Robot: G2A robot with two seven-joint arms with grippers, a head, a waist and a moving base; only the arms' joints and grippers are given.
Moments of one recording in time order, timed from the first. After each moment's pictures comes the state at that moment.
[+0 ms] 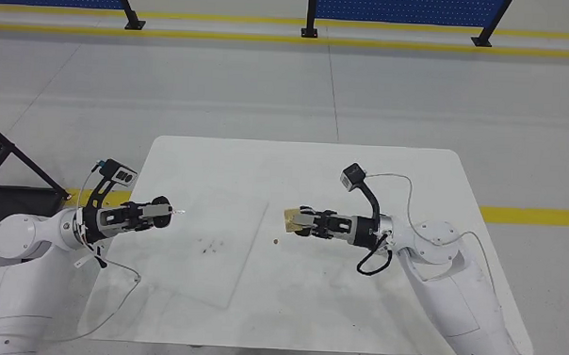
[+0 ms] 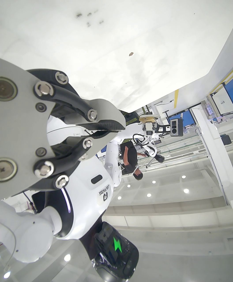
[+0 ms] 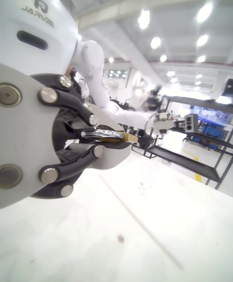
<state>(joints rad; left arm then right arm) 1.38 -0.93 -1.71 -1.43 -0.73 -0.27 -1.54 -1.26 -1.16 1.20 -1.72 0.25 -0.09 1.02</state>
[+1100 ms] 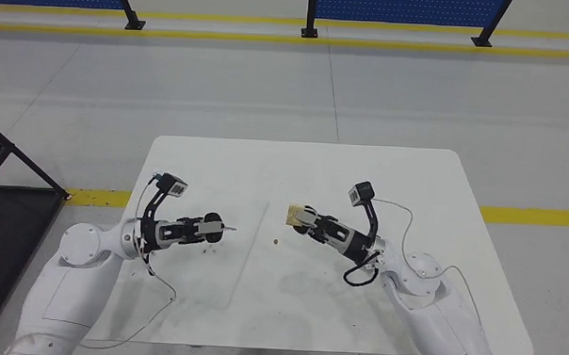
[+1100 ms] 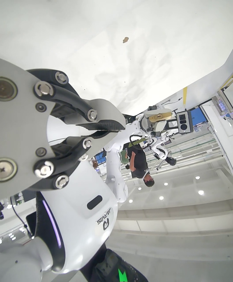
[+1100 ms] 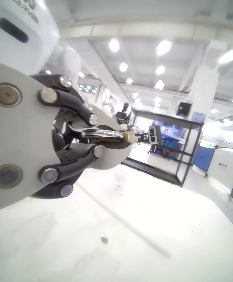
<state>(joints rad) 1.38 -0.97 -1.45 -1.51 -0.64 -0.45 -1.35 -1.41 -1.18 1.15 -1.69 0.29 -0.26 0.68</state>
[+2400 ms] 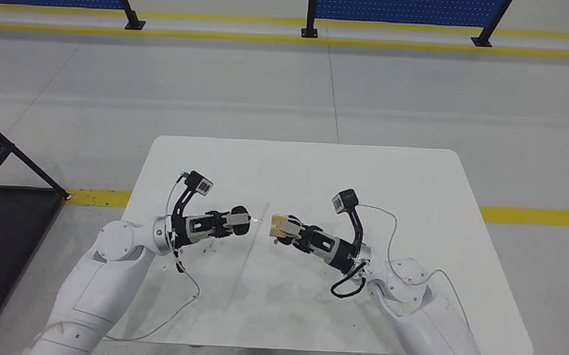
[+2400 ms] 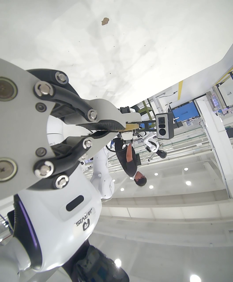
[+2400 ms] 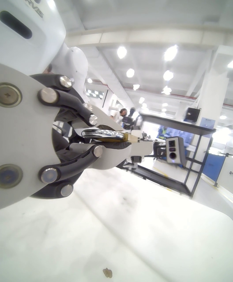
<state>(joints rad) 1.31 -1.00 -1.29 -1.48 -0.64 -0.41 -1.19 -1.40 -1.19 1.07 -1.71 0.29 -0.29 0.67</state>
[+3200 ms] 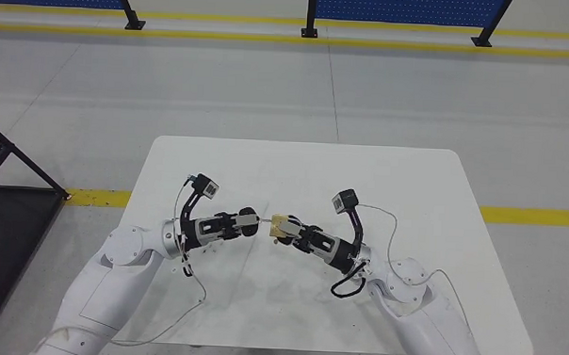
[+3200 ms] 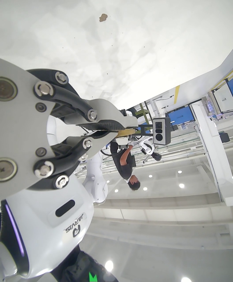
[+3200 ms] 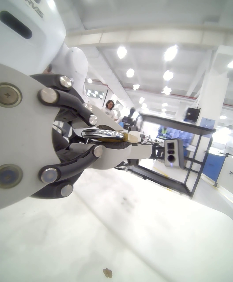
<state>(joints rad) 1.34 -1.01 -1.26 -1.53 -0.58 -0.37 -1.08 -1.40 -1.19 1.07 -1.71 0.29 -0.29 0.67</state>
